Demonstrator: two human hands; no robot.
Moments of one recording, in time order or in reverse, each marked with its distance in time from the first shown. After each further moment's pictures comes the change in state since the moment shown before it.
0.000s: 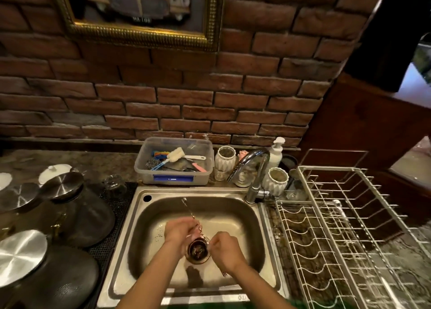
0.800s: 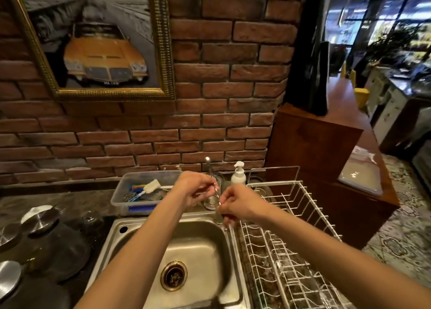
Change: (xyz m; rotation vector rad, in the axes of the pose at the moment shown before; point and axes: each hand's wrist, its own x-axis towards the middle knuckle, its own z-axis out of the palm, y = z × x) left_hand -0.168 0.125 0.175 0.273 -0.361 0.242; right_hand -0.102 -0.017 -0.259 0.342 -0.144 -0.249
